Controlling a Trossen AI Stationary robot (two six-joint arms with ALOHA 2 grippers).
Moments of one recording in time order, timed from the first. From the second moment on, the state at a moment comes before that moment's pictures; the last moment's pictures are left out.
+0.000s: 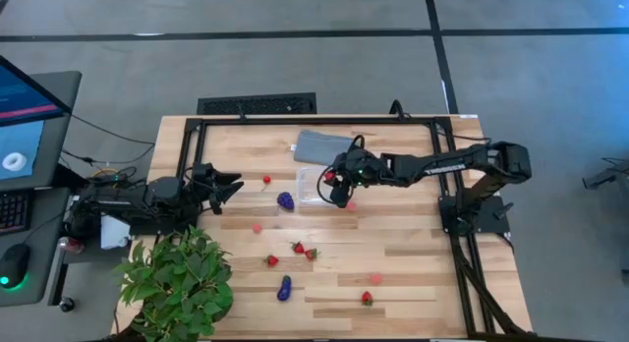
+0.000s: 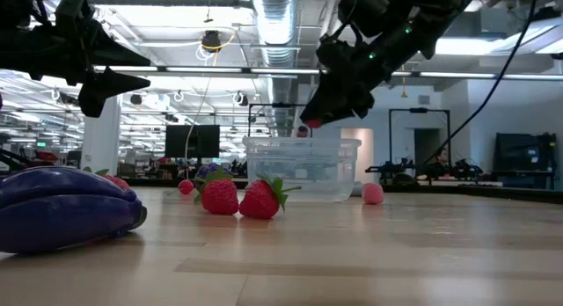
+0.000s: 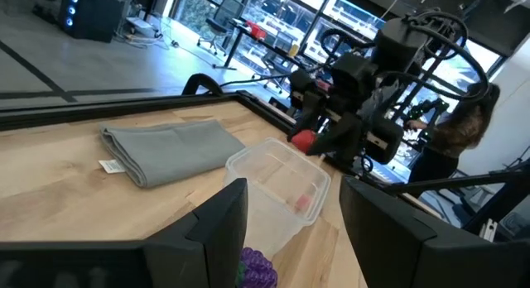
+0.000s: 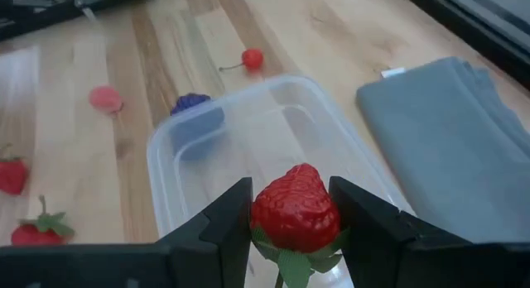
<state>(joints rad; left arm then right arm) -0.05 0.01 0.05 -0.05 -0.41 -0.52 -0.14 1.58 0.90 0.03 0.09 0.18</state>
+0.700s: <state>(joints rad) -0.05 0.01 0.05 -0.05 -0.41 -0.53 -0.15 1.61 0.90 0.10 0.07 0.18</state>
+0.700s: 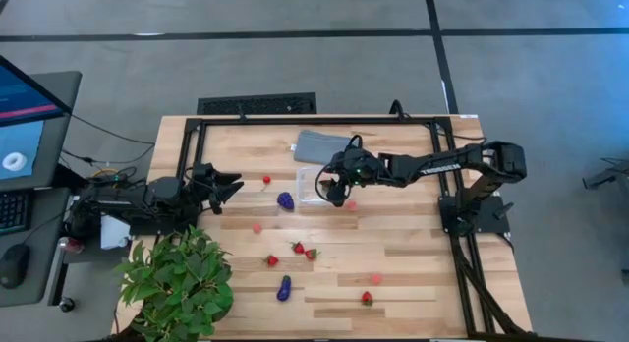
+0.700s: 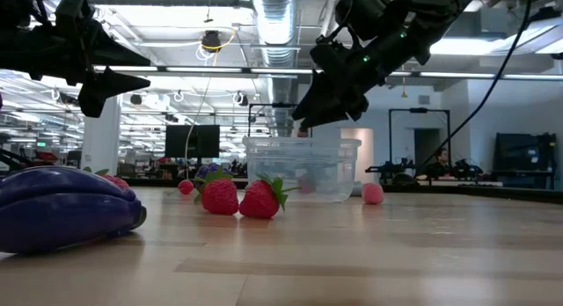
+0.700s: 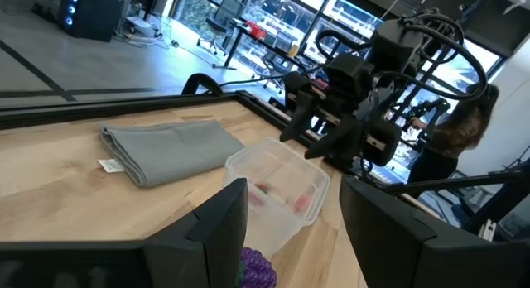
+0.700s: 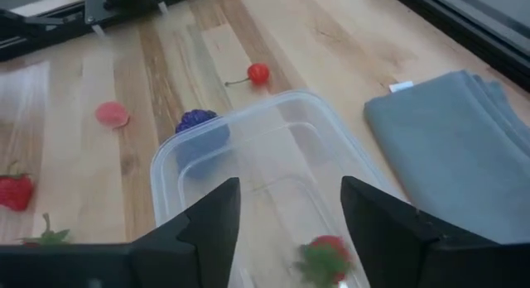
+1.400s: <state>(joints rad) -0.05 0.01 0.05 -0.05 -0.40 -0.53 -0.01 1.17 0.86 -0.57 0.13 0.25</state>
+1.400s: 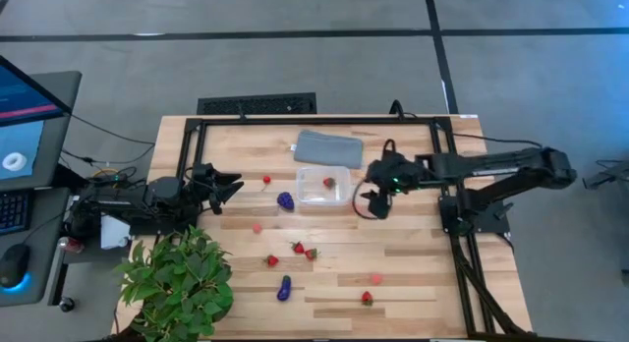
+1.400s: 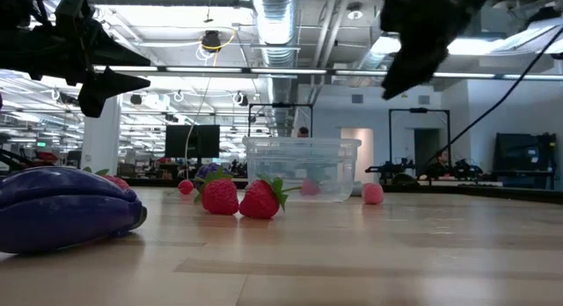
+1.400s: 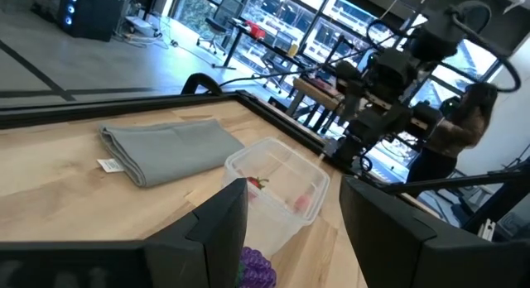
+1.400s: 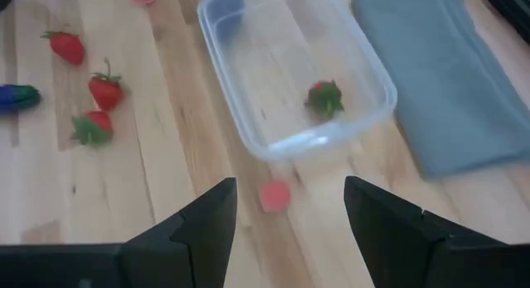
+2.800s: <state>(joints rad) -0.05 0.01 0.05 -0.05 -0.41 -0.55 0.16 1.48 0.46 0.15 0.34 0.46</state>
